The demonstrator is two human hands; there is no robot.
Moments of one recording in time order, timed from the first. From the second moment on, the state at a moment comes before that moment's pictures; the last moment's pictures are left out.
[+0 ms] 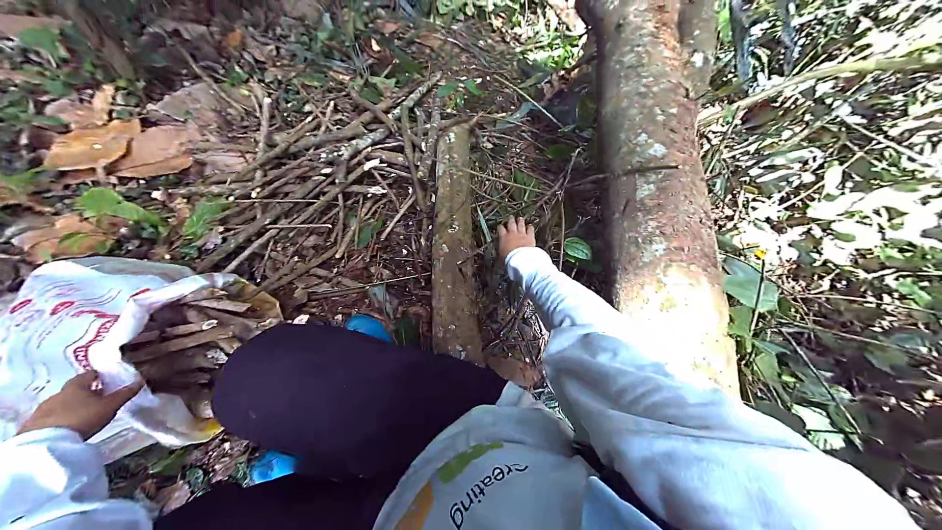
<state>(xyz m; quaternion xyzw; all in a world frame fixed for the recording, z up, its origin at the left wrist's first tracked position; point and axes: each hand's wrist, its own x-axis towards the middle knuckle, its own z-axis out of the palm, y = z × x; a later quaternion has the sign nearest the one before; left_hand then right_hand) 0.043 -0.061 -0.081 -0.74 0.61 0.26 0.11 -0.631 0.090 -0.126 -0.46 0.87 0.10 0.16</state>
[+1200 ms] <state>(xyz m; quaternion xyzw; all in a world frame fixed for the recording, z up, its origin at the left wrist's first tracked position) -0.031 -0.055 -0.043 -0.79 0.55 0.27 0.09 -0.627 0.039 -0.065 -0.36 0.89 -0.23 0.15</state>
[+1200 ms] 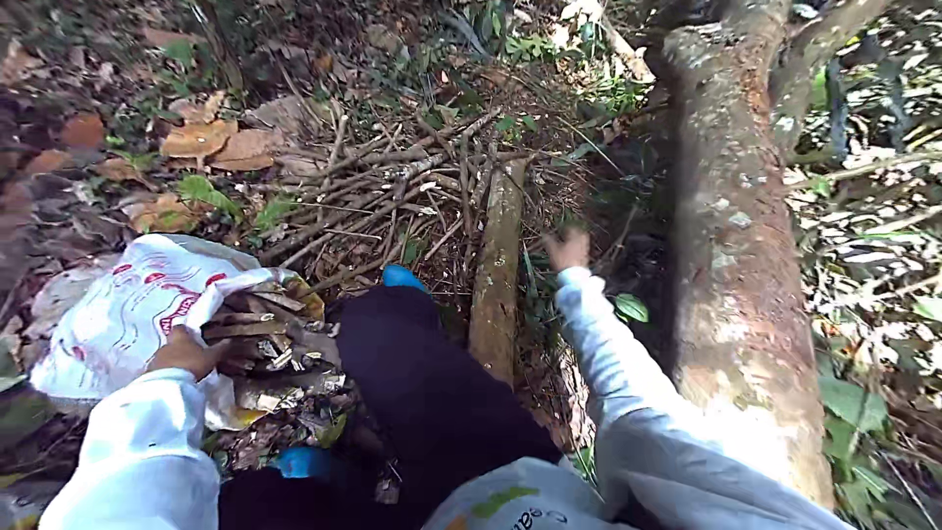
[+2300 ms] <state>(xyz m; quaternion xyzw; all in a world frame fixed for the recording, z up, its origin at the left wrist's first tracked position) -0.091 -0.168 -0.081 -0.87 0.36 0.23 -0.22 -0.545 -0.067 -0.201 -0.20 0.95 0.03 0.25</state>
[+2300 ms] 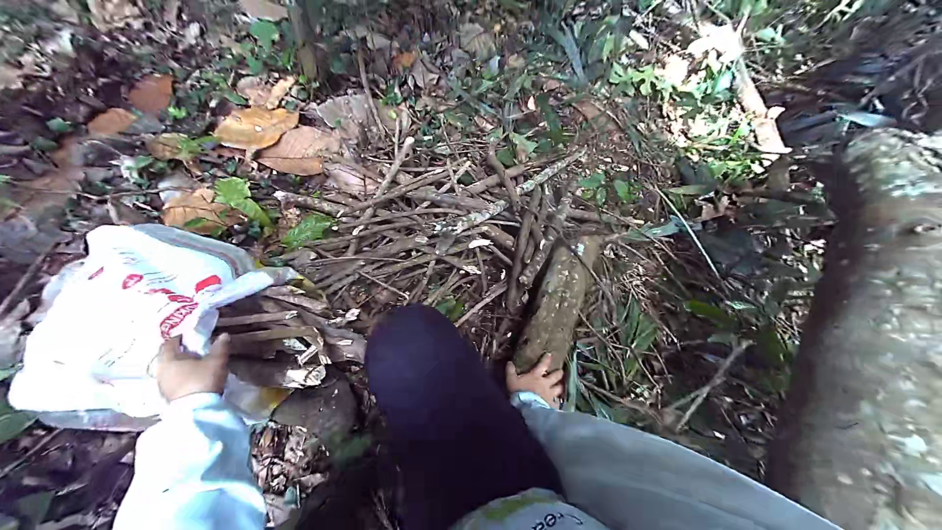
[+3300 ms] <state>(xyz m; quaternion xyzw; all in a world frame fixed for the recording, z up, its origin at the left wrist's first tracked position) -0.126 -0.164 -0.144 -0.89 0.23 0.25 -0.31 -0.401 -0.368 -0.177 0.00 0.60 -0.49 0.63</state>
